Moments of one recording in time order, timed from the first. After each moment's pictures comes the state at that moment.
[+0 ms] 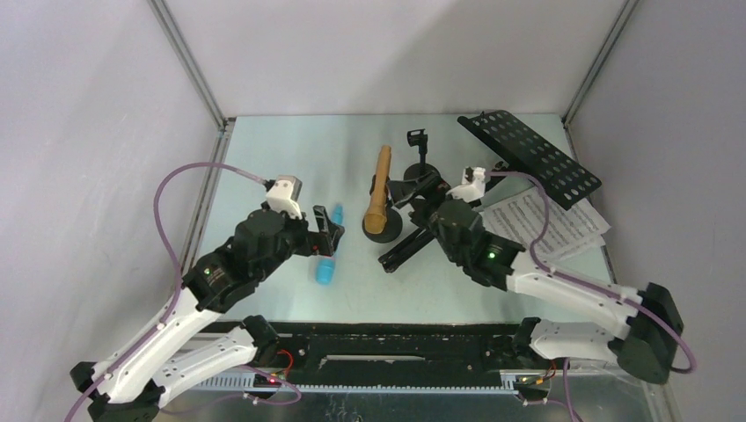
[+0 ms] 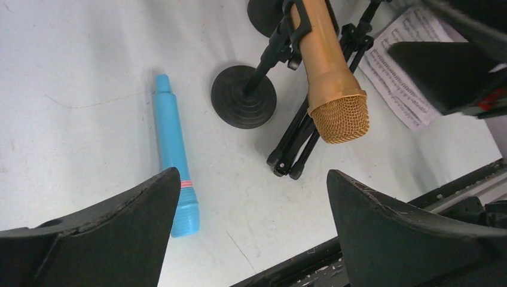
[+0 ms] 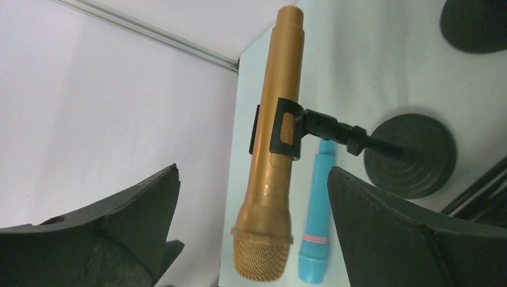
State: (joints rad) left arm -0.78 0.70 0.92 -0.63 -0.28 -0.47; right arm 0.95 1.18 0.86 0.12 0.58 1.15
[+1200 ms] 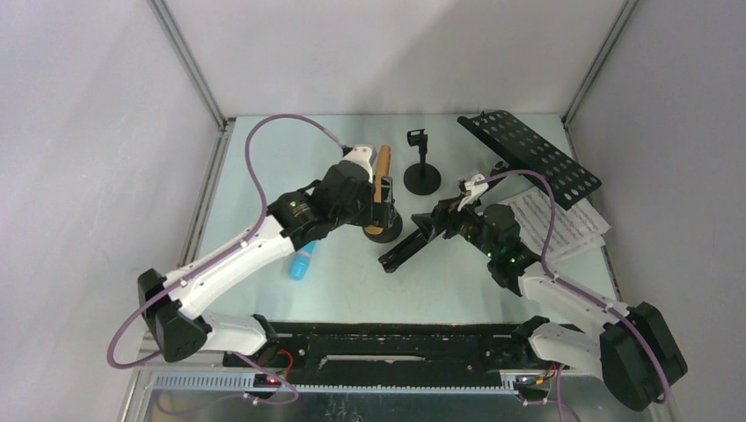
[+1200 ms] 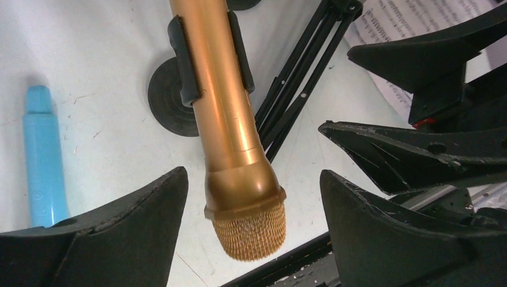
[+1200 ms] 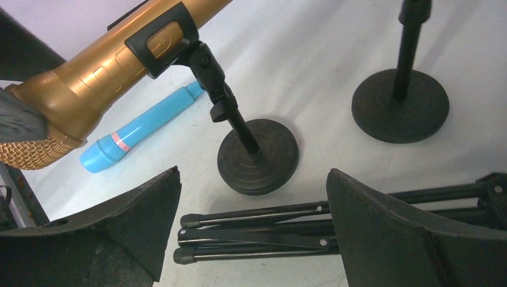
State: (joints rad) left arm -0.86 1.29 1.29 -0.65 -0.22 -0.54; right arm 0.55 1.05 0.48 0.44 -0.16 0.27
